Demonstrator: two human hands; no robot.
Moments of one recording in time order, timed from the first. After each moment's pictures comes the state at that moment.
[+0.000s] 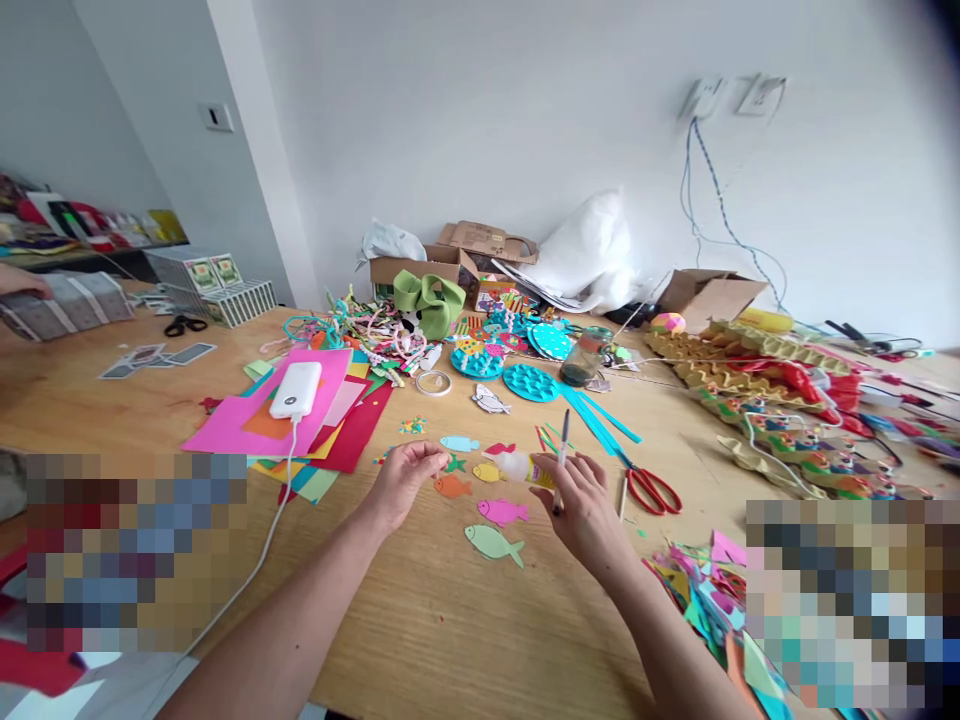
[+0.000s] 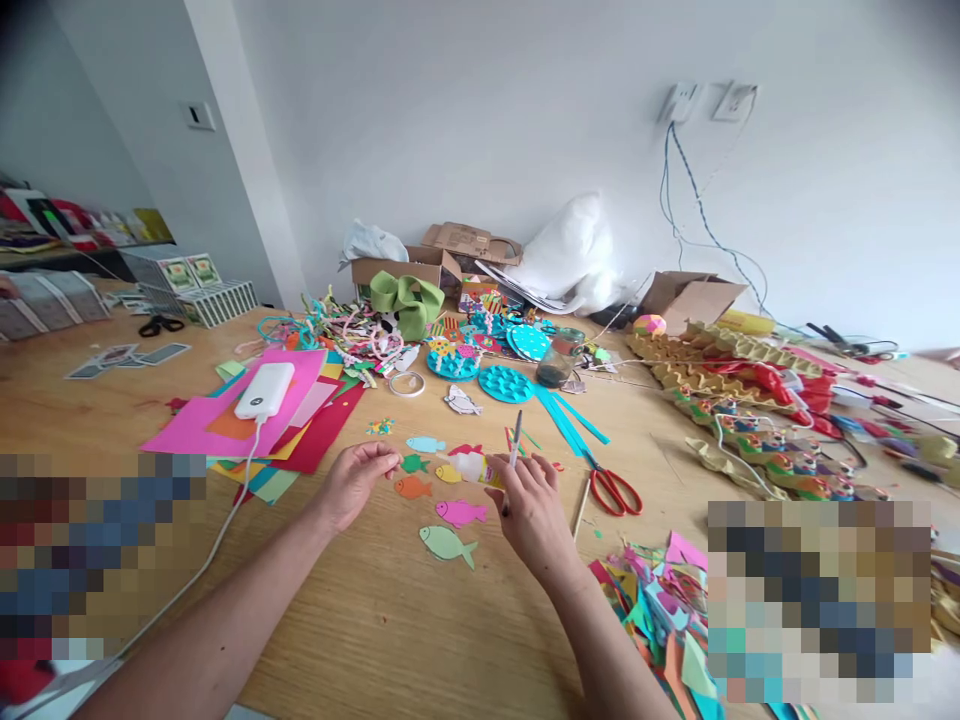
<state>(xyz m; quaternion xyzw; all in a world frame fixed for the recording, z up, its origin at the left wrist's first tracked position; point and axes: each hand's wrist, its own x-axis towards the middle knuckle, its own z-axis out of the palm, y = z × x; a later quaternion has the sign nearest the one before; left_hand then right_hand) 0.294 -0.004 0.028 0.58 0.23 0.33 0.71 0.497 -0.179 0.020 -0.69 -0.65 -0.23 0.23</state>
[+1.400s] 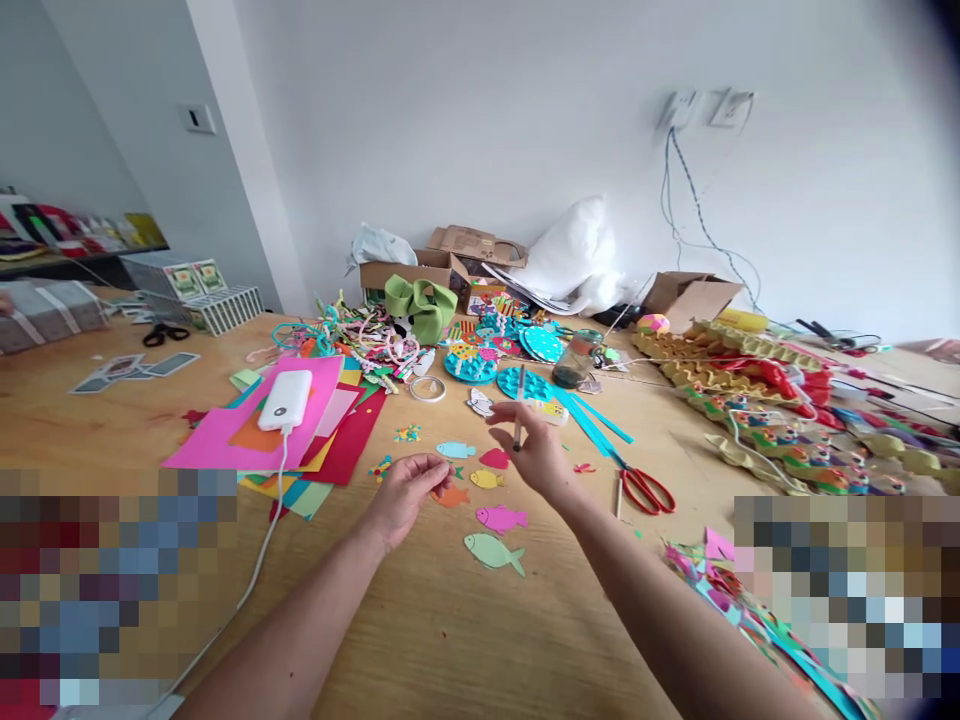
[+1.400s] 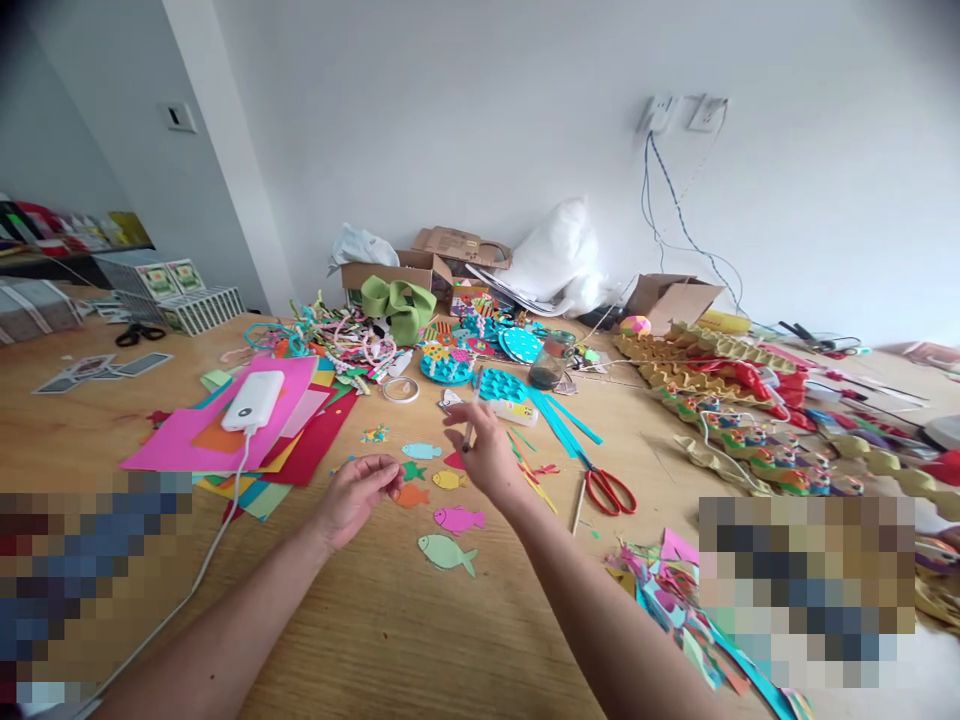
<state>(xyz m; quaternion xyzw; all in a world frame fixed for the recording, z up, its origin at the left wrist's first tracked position) 0.296 -0.009 0.028 0.51 0.21 0.28 0.79 0.490 -0.097 0.062 -0.67 -0.60 -0.03 0.45</state>
